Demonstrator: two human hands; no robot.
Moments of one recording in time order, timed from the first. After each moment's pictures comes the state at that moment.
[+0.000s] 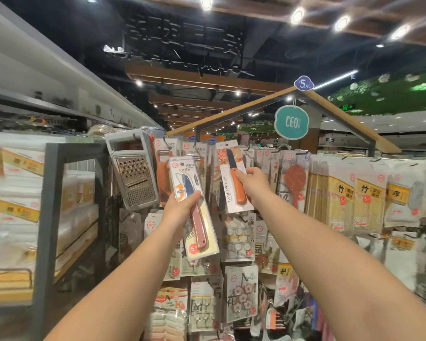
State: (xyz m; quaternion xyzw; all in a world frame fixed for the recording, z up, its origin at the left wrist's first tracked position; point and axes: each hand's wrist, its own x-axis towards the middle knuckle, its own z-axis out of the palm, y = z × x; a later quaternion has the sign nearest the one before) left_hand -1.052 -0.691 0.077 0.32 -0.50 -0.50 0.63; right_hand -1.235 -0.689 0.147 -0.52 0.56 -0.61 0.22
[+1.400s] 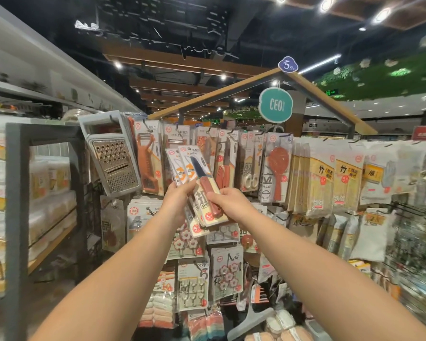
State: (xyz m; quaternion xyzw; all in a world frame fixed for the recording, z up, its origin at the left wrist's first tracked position) left_hand -1.088 -0.695 0.068 0.32 -0.44 -0.61 0.58; right_hand -1.231 -0.645 0.077 -0.63 0.58 -0.44 0.26
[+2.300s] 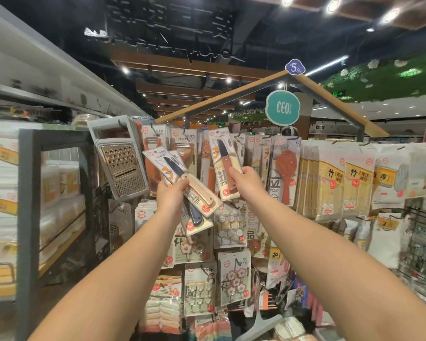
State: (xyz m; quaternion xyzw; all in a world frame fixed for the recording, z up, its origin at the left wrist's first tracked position) left_hand -1.067 -0.704 0.081 0.38 -0.40 -0.50 0.67; right_hand -1.239 -0.672 0.116 -0.54 0.57 -0.58 0.21
